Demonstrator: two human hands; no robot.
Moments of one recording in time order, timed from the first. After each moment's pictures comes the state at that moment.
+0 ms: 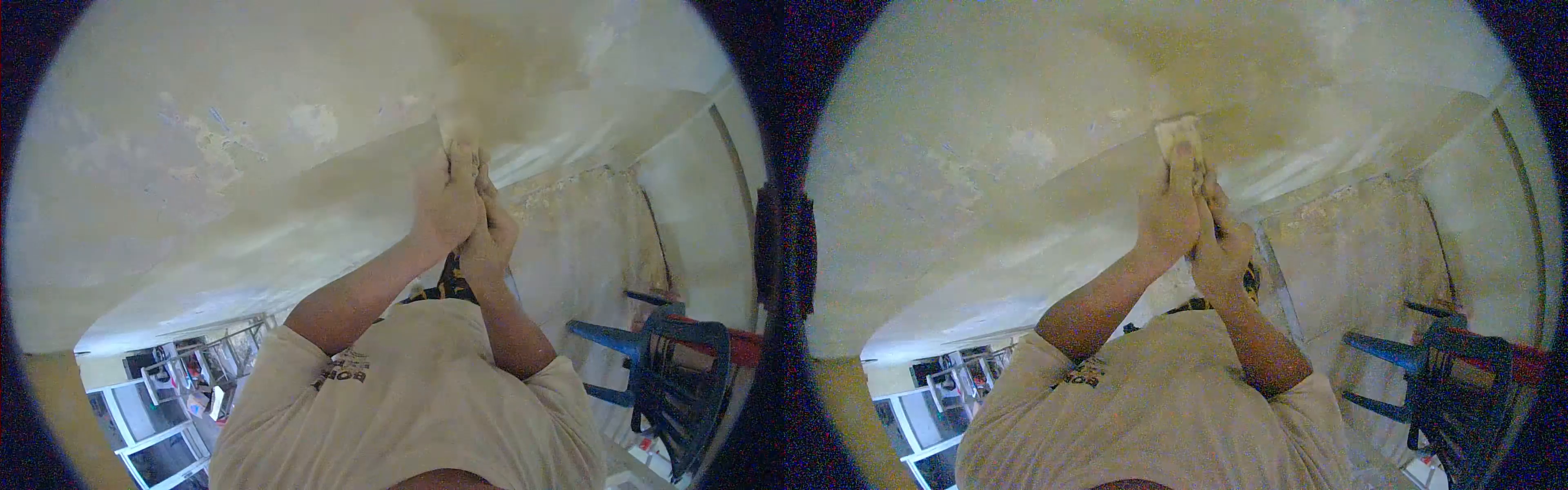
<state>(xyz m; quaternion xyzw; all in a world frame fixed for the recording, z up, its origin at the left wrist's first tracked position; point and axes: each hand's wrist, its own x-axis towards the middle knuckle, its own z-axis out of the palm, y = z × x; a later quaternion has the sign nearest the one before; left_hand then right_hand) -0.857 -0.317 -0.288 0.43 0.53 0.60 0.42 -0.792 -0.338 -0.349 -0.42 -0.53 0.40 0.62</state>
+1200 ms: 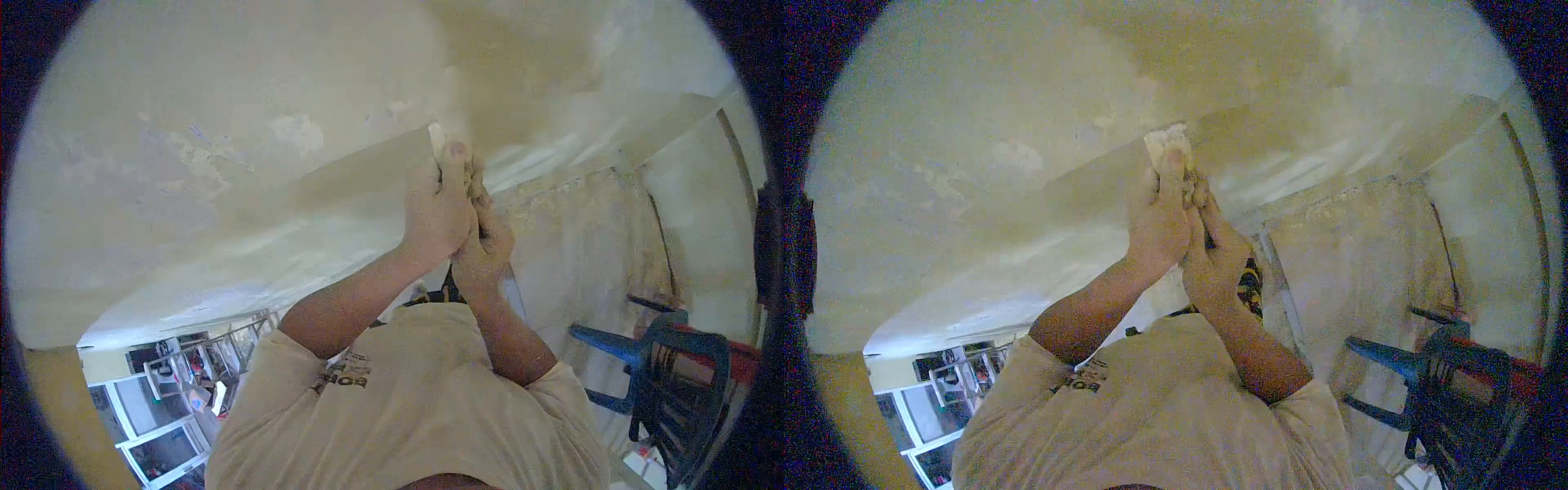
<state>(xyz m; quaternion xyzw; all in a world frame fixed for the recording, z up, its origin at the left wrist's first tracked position) -0.859 -0.324 -0.291 0.44 0.52 0.59 0.44 -0.788 -0.351 -0.343 -0.44 -0.58 0.31 0.62</state>
